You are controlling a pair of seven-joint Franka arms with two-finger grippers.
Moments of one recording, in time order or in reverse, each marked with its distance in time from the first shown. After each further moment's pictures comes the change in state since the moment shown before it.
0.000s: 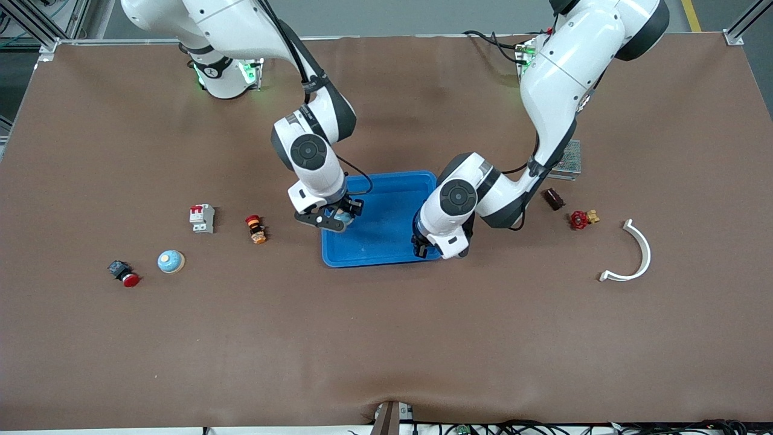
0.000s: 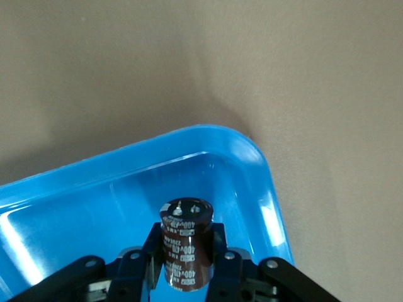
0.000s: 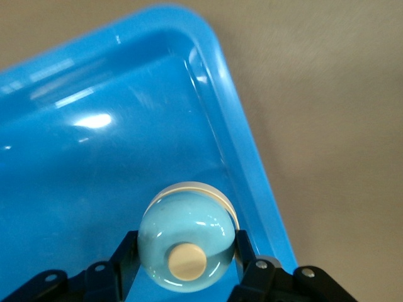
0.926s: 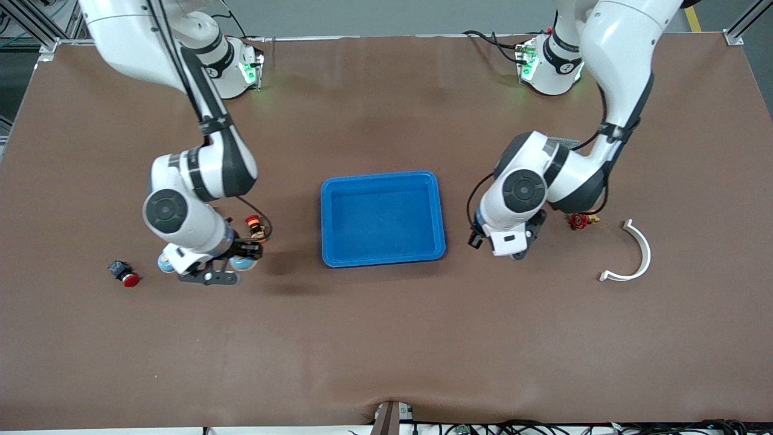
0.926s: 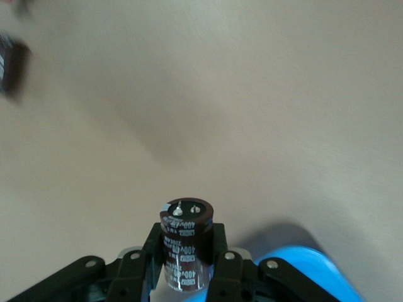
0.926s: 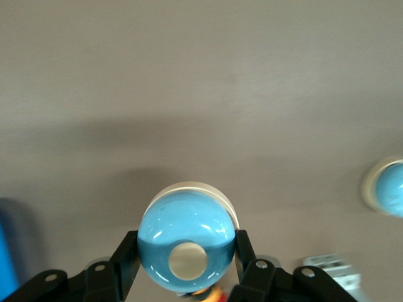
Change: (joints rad) left arm 0.217 -0.300 -0.002 -0.202 0.000 -0.282 0.562; right arm -0.400 -0.023 -0.039 0.099 -0.133 -0.154 -0.580
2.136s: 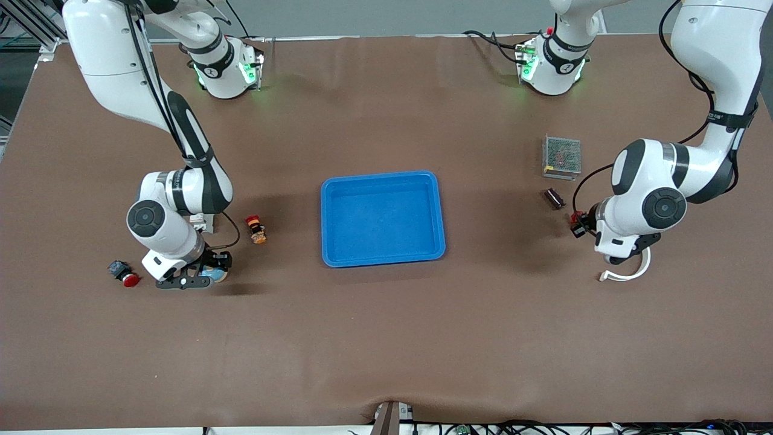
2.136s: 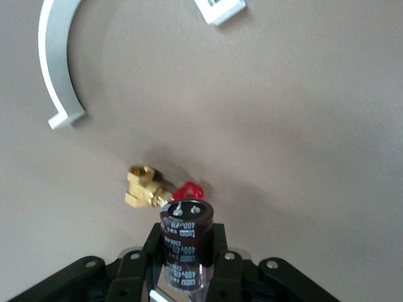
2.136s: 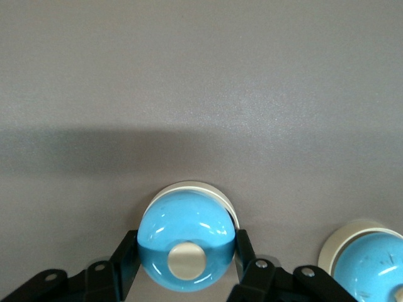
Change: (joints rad) left arm 0.403 -0.088 -0.004 -0.230 0.140 0.037 0.695; right arm -0.119 0.100 0.004 -0.191 -0.033 0.392 -0.186
